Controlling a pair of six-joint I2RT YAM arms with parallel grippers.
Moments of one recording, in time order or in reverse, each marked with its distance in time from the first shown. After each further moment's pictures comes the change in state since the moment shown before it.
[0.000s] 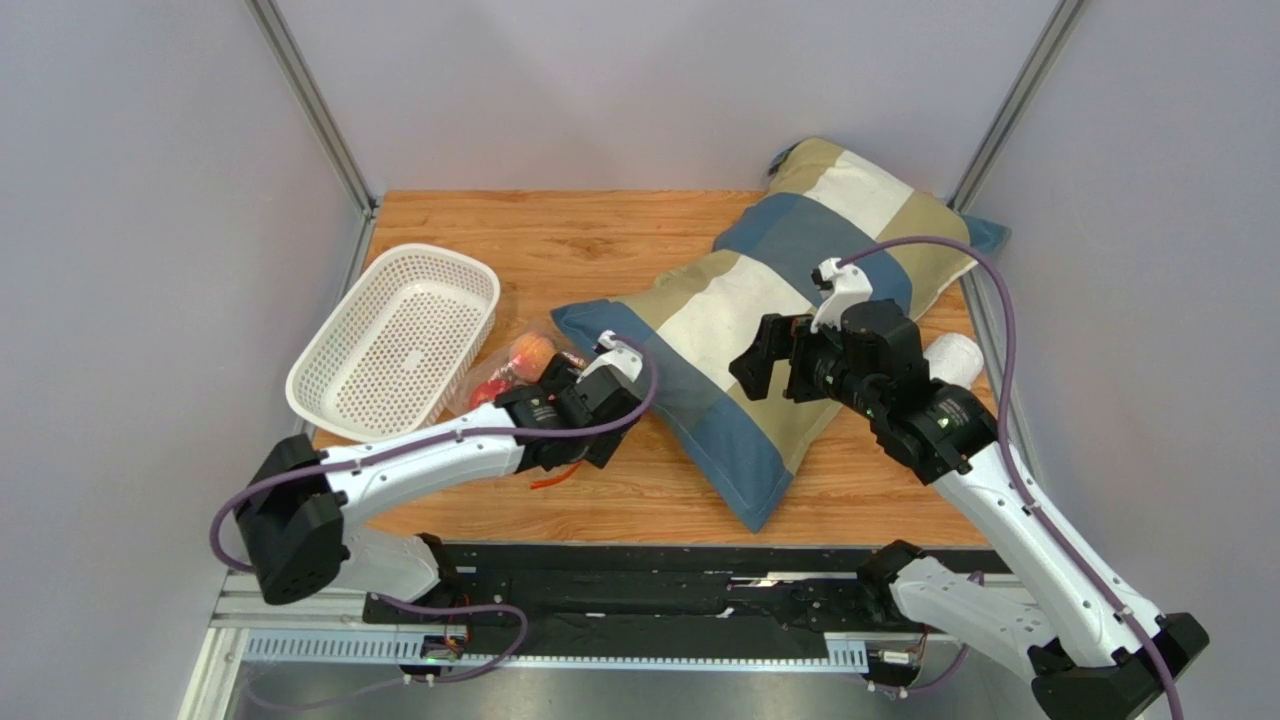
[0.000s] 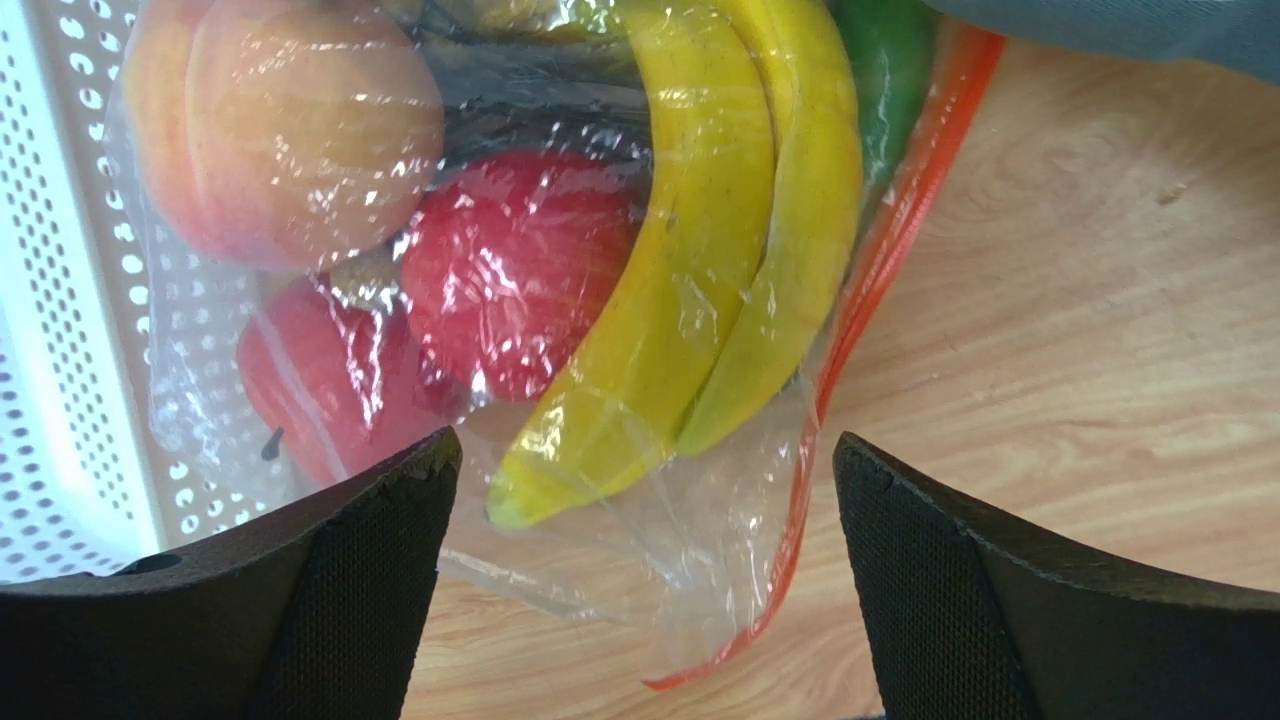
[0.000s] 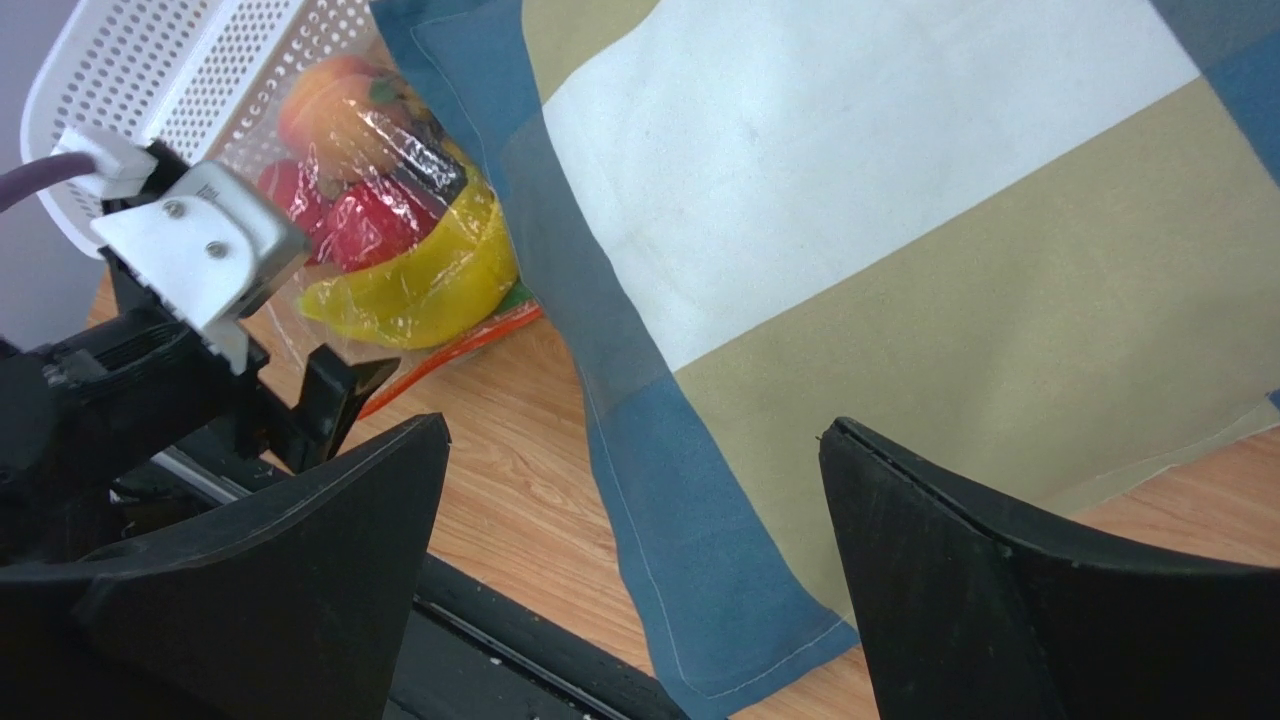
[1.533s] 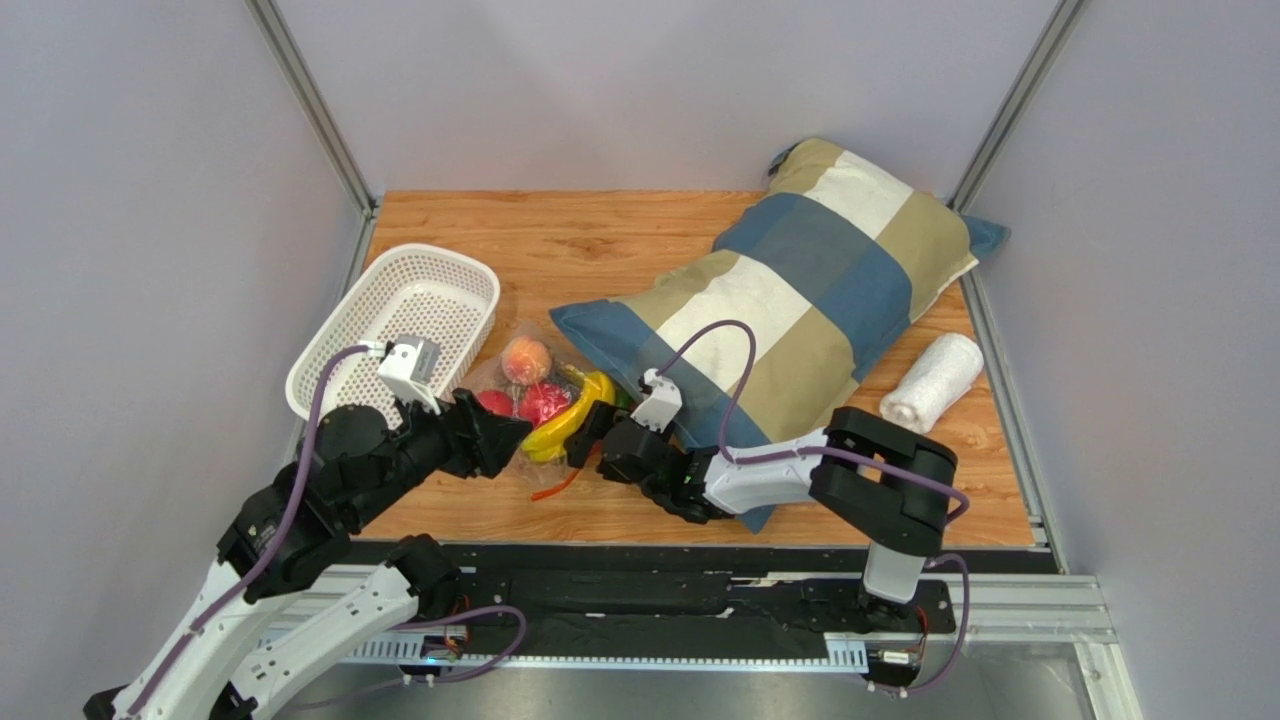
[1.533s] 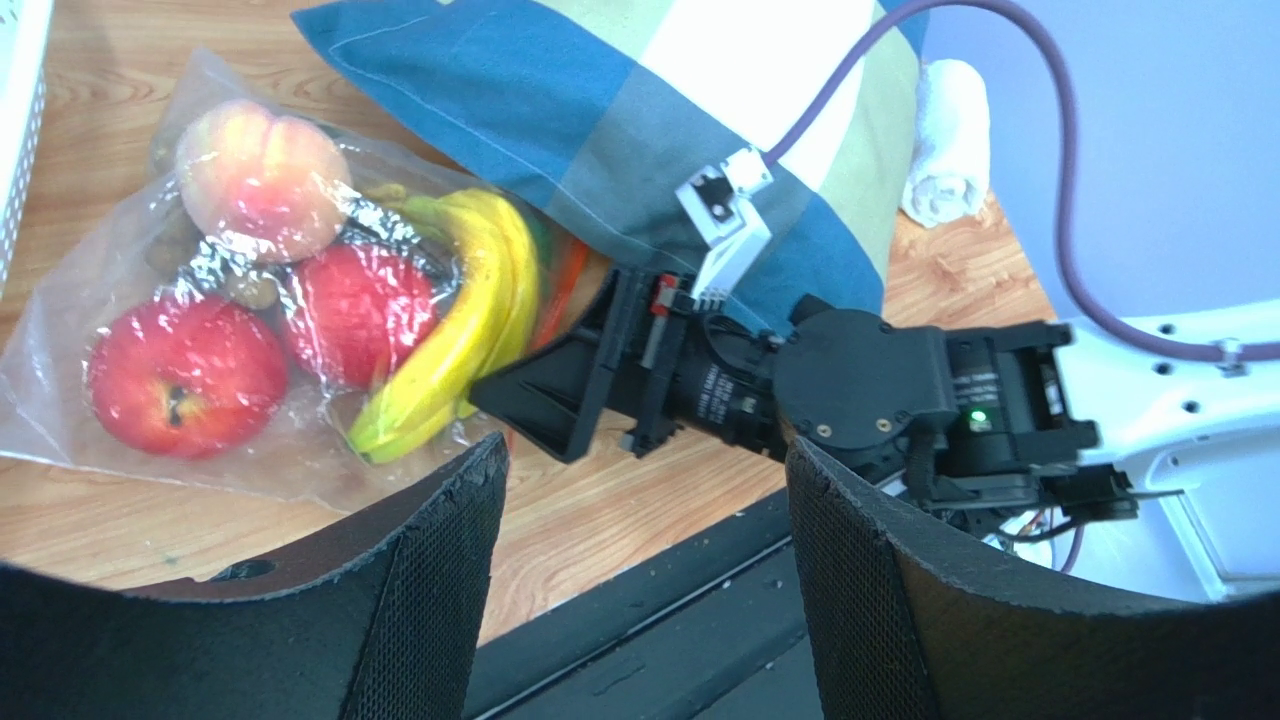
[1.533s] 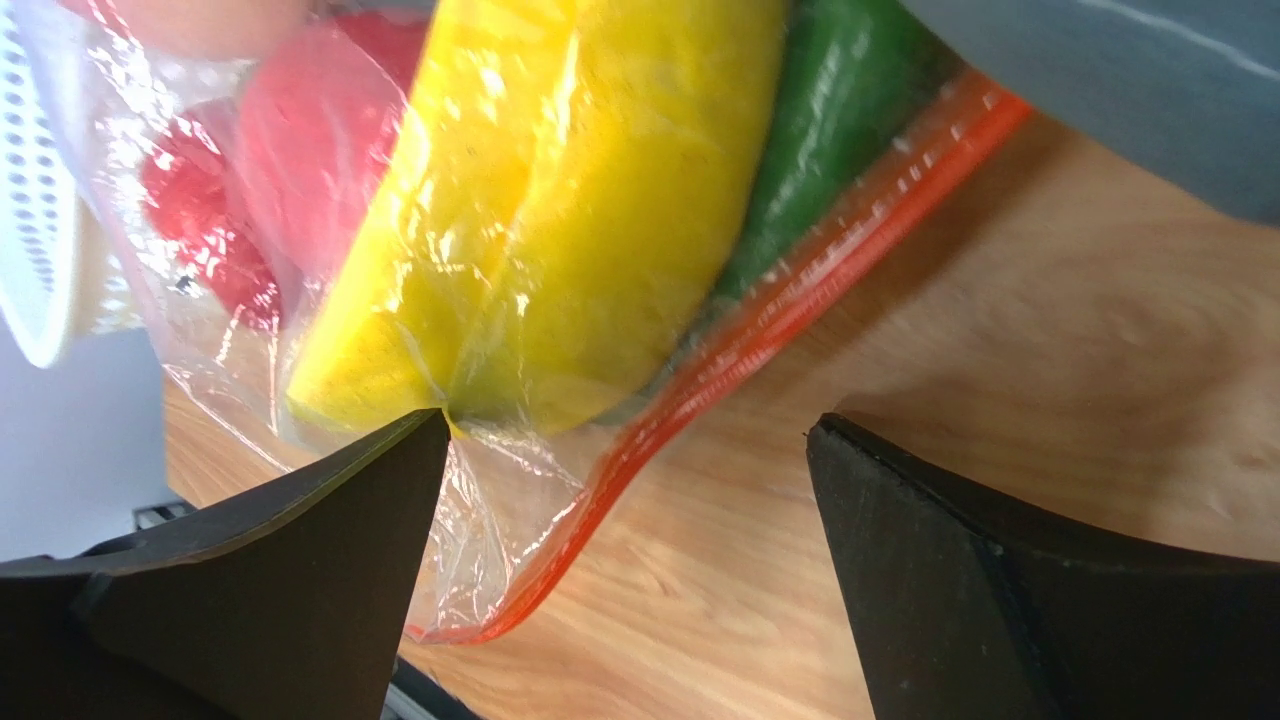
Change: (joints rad) left arm 0.227 -0.862 0.014 -0.140 0.444 -0.282; right arm 0.619 0.866 -0.200 0.907 0.484 0.757
